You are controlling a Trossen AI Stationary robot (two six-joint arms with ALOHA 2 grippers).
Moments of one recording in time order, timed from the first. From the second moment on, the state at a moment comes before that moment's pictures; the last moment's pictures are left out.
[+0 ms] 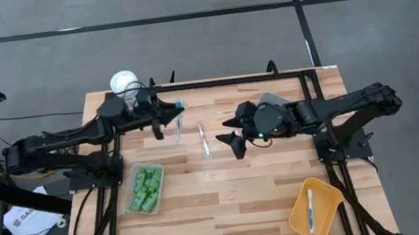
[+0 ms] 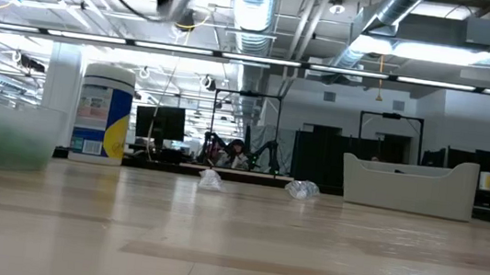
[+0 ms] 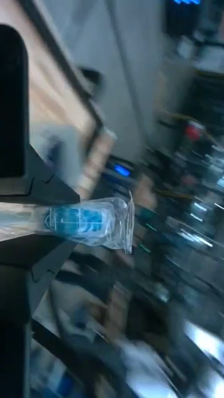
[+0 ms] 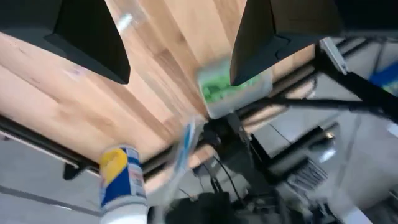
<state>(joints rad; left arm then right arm) 0.27 0.96 0.70 0.29 0.07 -0.38 0.20 1.43 1.41 -0.46 0.42 0.60</state>
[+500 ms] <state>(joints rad) 0.21 1.11 0.71 0.81 0.11 -0.50 0.09 1.43 1.35 -0.19 0.36 0.51</state>
